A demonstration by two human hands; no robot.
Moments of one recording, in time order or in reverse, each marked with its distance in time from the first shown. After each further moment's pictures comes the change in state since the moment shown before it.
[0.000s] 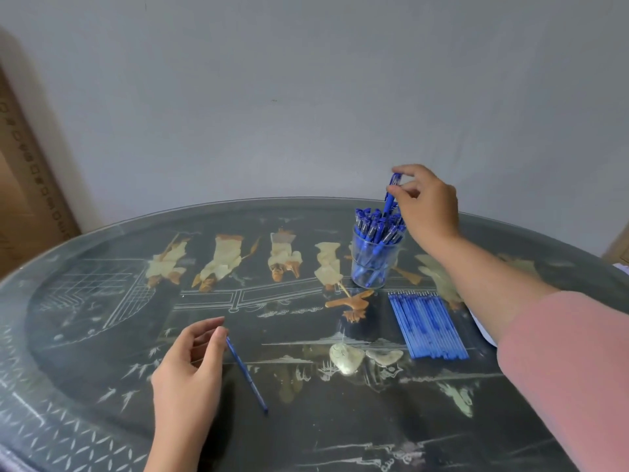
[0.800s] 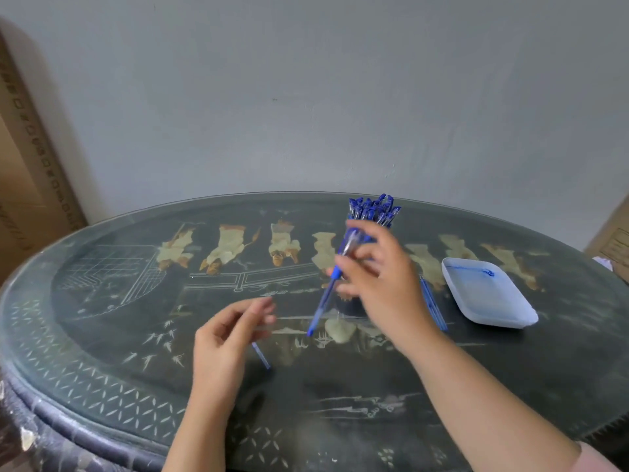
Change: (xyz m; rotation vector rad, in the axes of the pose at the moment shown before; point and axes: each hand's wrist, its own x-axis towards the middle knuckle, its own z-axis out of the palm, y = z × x) left_hand -0.031 0.024 0.005 -0.390 -0.248 0.050; right_hand -0.153 -0.078 -0.022 0.593 -0.292 0.172
